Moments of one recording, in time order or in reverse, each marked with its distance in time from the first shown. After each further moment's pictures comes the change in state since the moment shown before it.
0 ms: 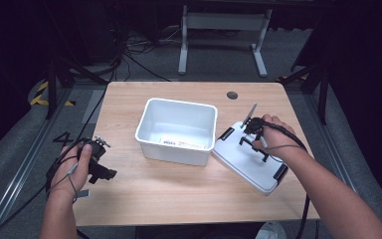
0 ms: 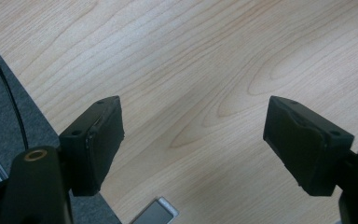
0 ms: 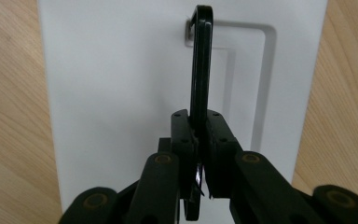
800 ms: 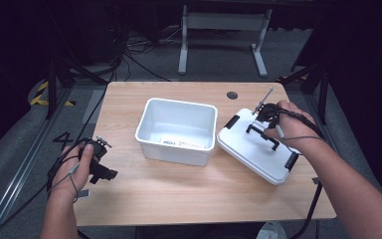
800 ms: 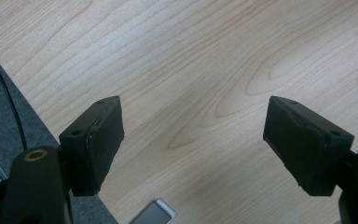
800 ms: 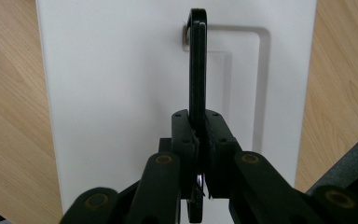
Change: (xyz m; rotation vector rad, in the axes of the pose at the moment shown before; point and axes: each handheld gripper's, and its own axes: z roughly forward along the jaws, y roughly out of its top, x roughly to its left) left arm 0.000 0.001 0.002 0.003 -0.004 0.010; right arm -0.012 -0.014 -0.070 -0.098 -0.037 -0.007
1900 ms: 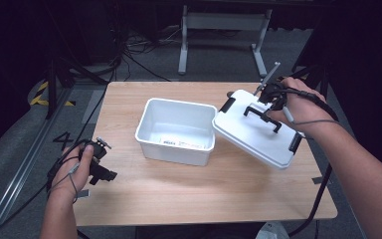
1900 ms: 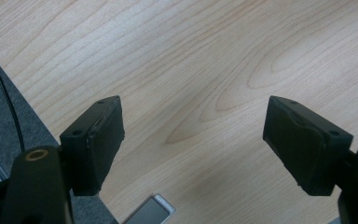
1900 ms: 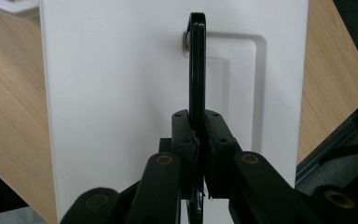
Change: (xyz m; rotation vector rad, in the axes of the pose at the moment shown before) left arm 0.000 -0.004 0.003 0.020 -0.012 -0.014; right arm 0.005 0.022 -0.077 -0.101 -0.037 -0.094
